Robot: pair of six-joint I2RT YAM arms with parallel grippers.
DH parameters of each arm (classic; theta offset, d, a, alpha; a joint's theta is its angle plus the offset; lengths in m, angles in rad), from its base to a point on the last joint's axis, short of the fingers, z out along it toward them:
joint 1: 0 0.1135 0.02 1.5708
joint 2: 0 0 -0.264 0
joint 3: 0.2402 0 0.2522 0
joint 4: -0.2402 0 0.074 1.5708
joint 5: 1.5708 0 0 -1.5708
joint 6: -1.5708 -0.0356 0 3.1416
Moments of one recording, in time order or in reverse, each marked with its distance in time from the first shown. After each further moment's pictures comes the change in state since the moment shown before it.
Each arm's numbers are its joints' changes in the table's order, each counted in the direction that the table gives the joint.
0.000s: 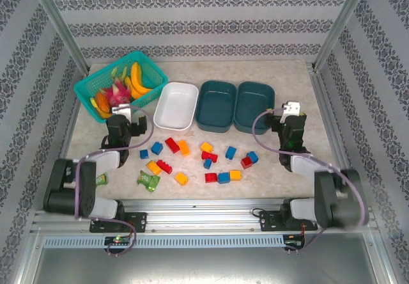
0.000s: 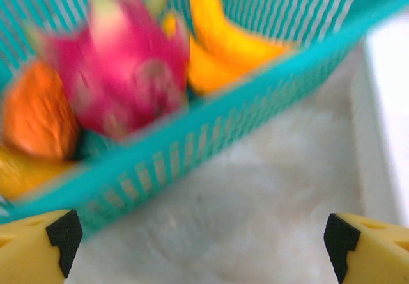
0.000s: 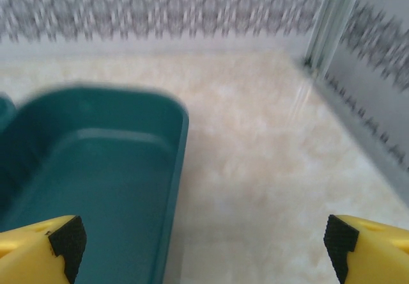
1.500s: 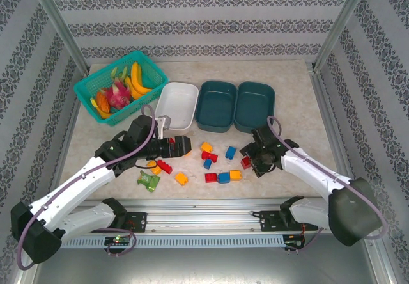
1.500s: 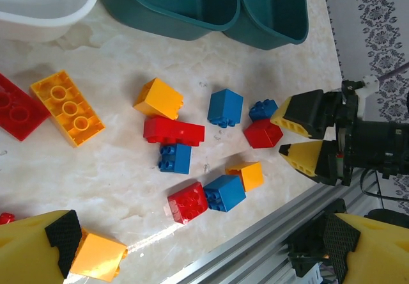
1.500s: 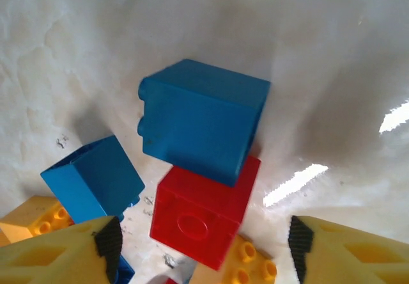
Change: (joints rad) left arm -0.579 0.355 0.373 -1.053 0.432 0.685; right arm 0.382 0.047 0.201 -1.195 -0.335 -1.379
